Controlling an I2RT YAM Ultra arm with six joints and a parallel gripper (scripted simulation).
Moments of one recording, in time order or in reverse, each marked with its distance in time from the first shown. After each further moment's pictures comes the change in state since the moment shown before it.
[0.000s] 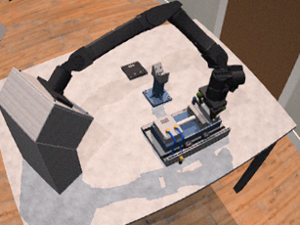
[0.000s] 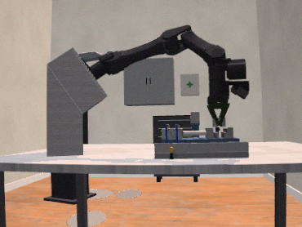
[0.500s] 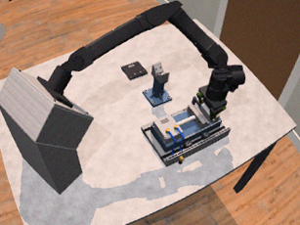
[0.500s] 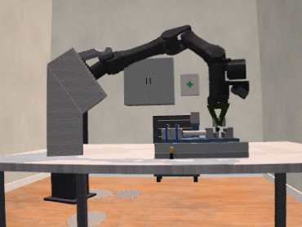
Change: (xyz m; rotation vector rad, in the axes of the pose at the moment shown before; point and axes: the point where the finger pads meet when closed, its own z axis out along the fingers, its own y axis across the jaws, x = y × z) arm 0.000 0.000 0.000 0.000 0.000 0.000
